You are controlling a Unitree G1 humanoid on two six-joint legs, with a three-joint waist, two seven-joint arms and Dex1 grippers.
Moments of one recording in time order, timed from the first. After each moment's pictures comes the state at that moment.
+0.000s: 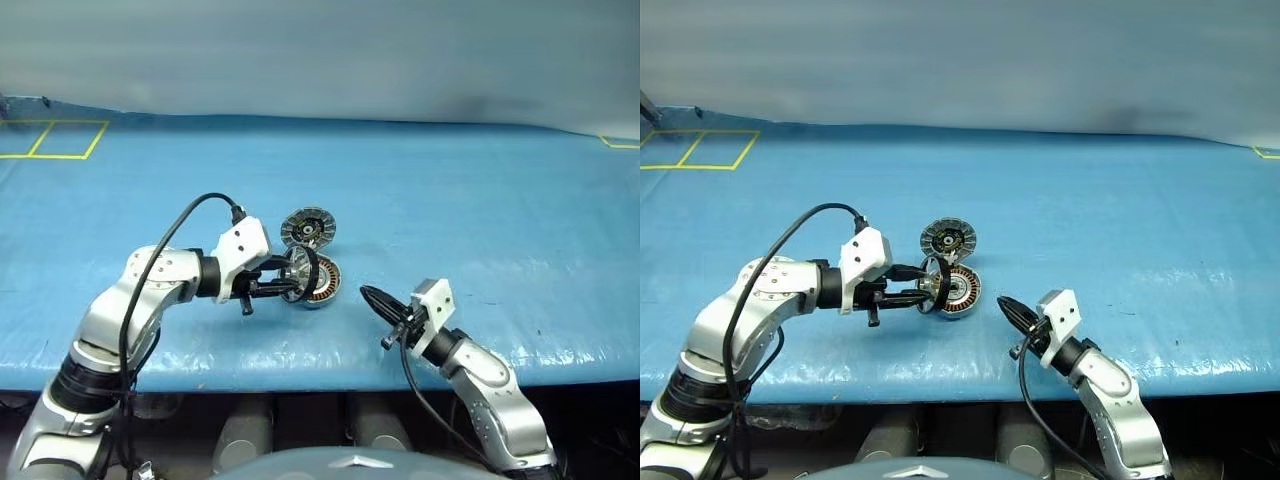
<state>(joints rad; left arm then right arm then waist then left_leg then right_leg) -0.30 0.61 -0.15 -0.51 -0.27 0.82 -0.92 0.24 -0.31 0.07 -0.28 0.32 0.13 0.65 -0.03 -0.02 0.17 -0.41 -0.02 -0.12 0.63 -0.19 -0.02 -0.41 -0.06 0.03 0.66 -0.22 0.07</state>
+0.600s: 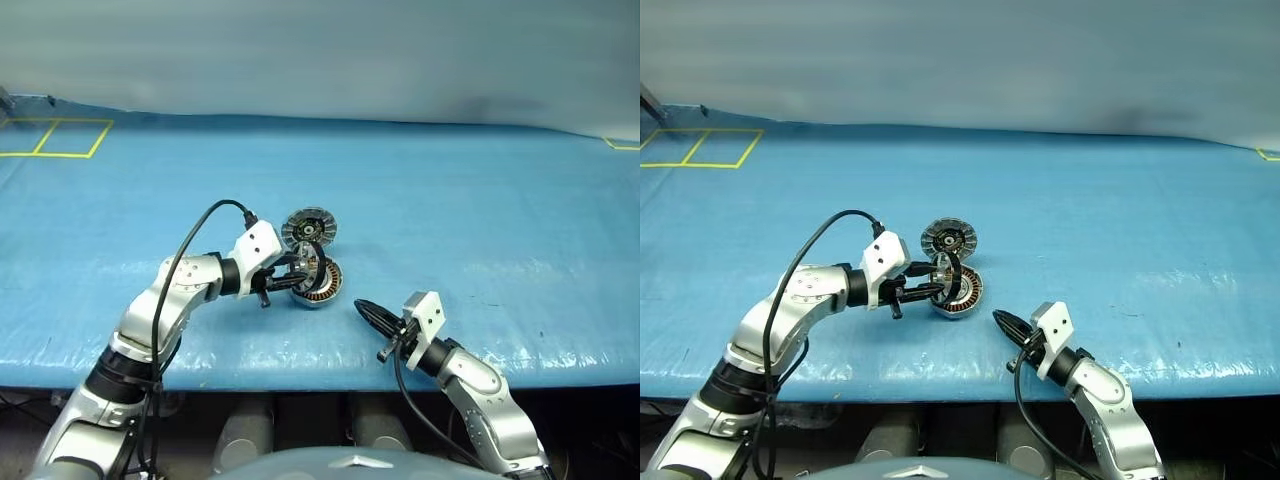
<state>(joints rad) -0.35 0.55 -0.27 -0.27 -0.21 0.60 -0.86 0.24 -0.32 0.11 -0.21 0.30 0.08 0.68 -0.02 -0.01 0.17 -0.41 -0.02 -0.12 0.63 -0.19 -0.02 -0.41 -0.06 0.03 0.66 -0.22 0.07</state>
